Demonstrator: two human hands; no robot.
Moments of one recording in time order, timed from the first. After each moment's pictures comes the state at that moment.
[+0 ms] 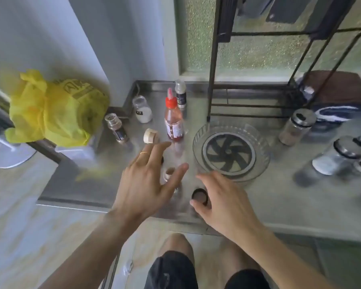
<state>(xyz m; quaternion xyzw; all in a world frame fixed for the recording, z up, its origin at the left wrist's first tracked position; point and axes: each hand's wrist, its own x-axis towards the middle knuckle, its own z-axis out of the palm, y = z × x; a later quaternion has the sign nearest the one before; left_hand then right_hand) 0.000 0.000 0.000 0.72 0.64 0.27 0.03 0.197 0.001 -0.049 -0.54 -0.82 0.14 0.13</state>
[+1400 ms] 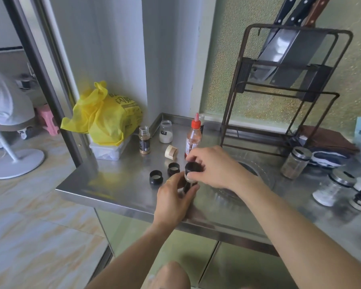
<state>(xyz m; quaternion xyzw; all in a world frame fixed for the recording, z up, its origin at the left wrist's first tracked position) 0.008 -0.013 -0.107 0.58 0.61 0.52 0.14 0.134 0.044 0.021 -0.43 -0.88 0.12 0.13</state>
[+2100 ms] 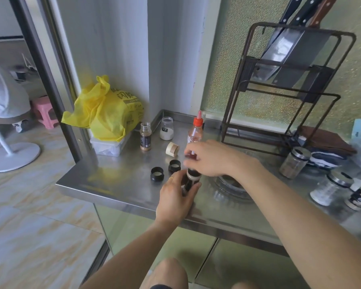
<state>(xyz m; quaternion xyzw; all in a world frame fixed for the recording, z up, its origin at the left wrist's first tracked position) 0.010 -0.013 -0.111 0.58 0.63 0.51 0.13 0.114 0.047 0.050 -0.45 -0.89 0.06 -0.04</state>
